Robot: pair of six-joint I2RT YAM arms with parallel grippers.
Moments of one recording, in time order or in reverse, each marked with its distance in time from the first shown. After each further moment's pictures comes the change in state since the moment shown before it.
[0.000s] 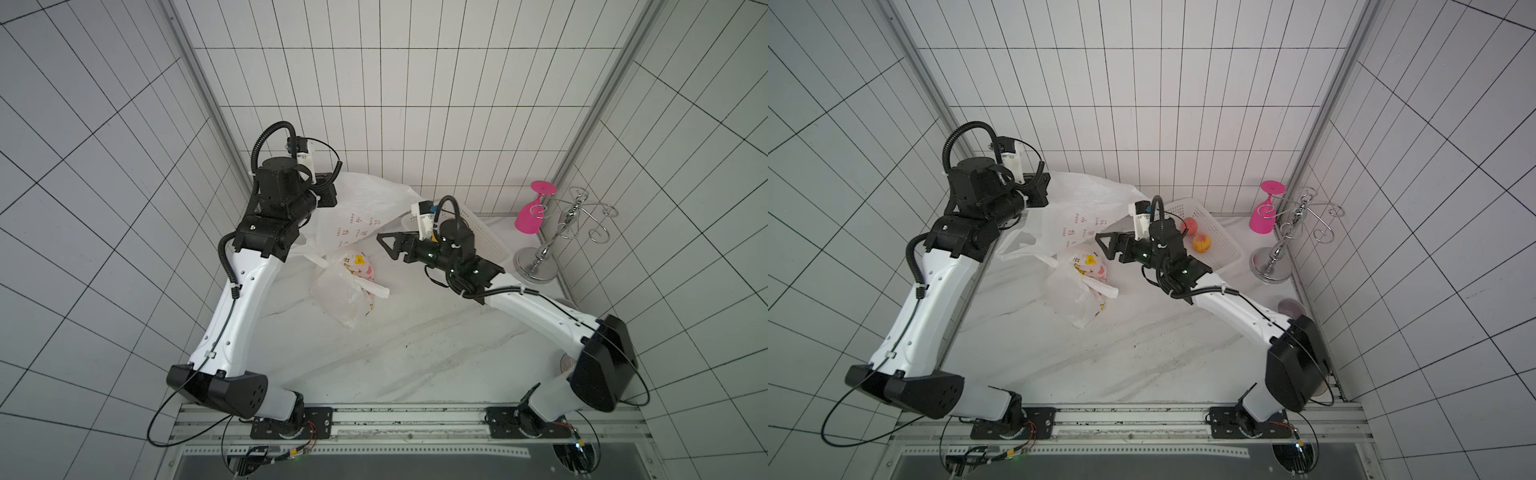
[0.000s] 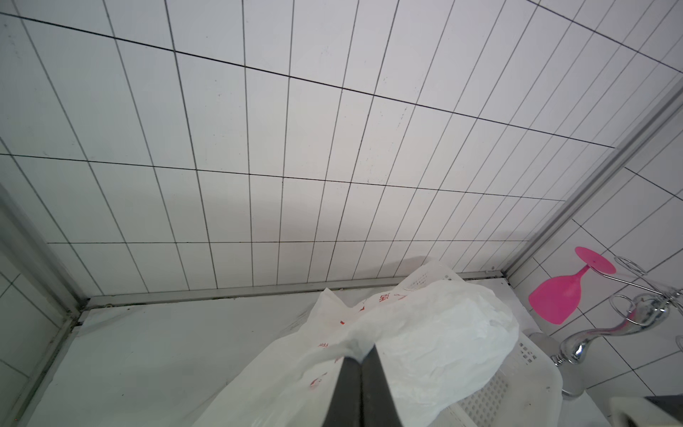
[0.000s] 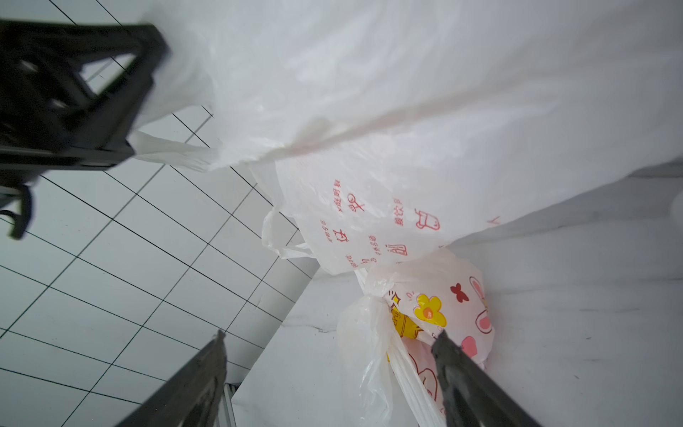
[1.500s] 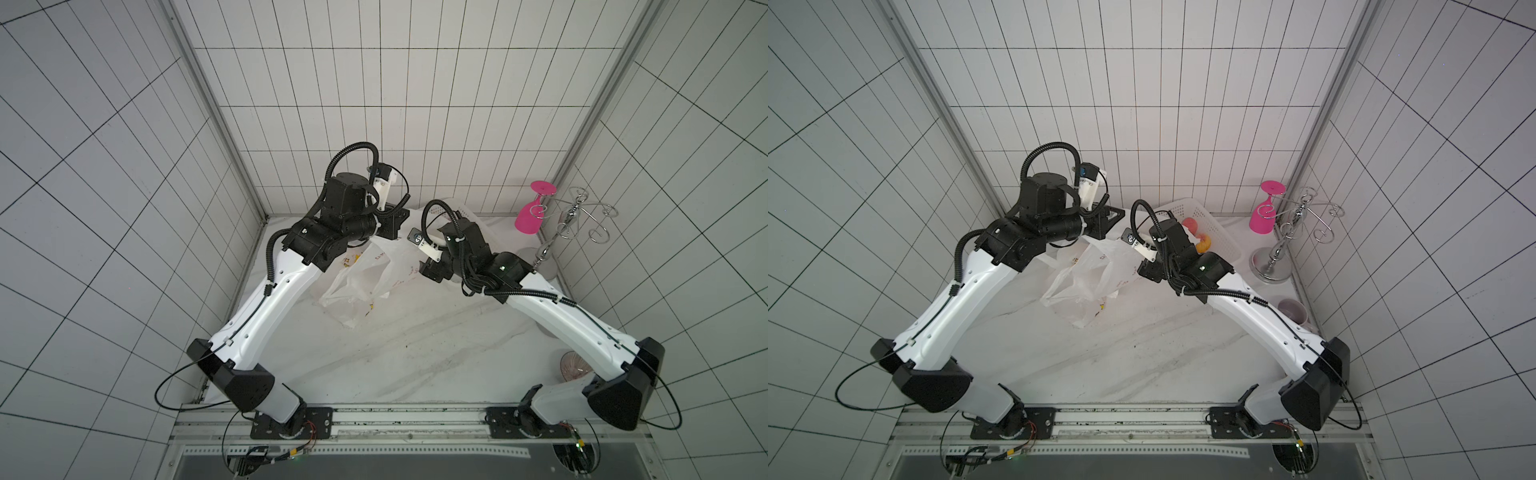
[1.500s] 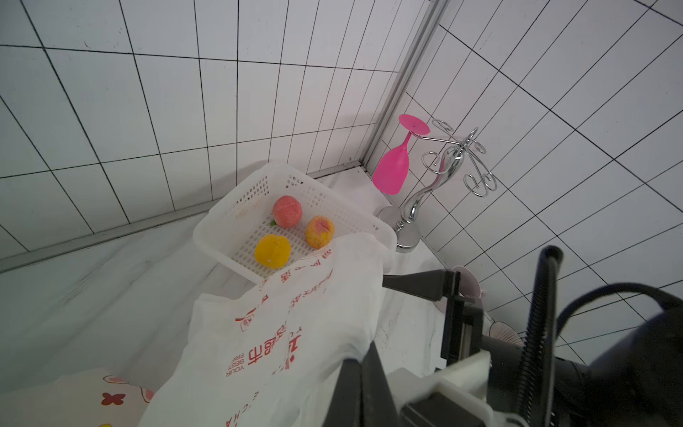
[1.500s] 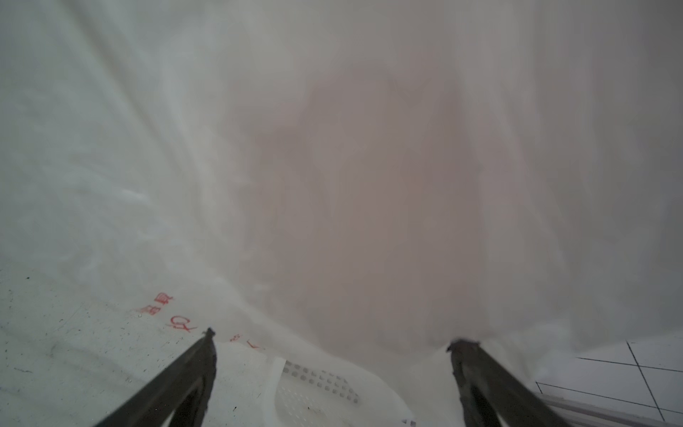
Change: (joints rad) left arm -0.349 0.072 0.034 -0.130 0.187 -0.069; right arm 0.015 -0.035 0.196 -0.697 0.520 -1.202
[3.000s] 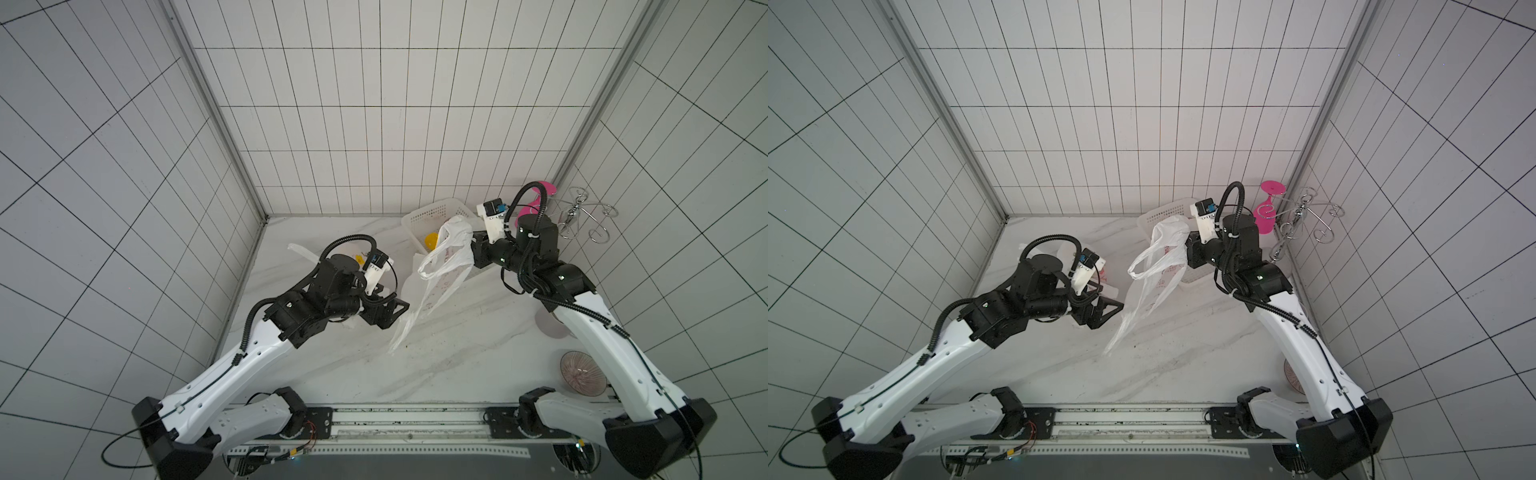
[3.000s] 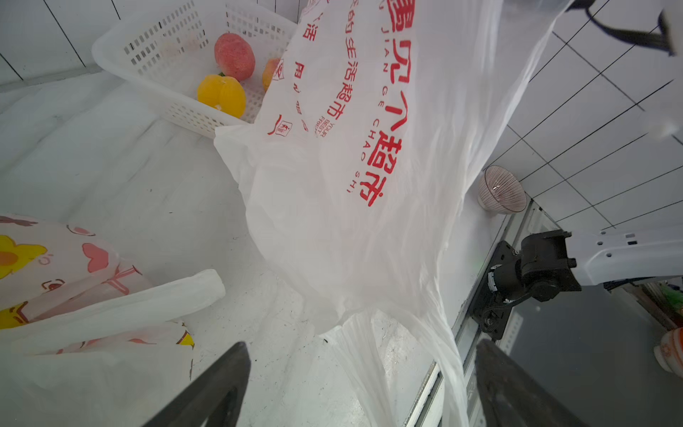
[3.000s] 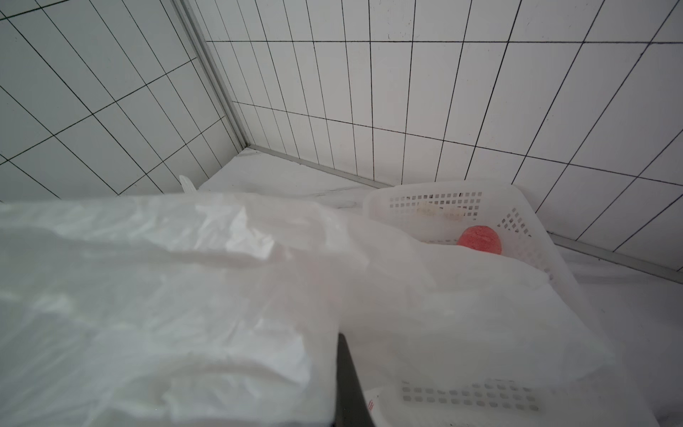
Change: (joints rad) left arm -0.156 -0.465 -0.752 0.063 -0.012 0.105; right arm -0.379 -0.251 -0.191 0.159 -0.557 0.685
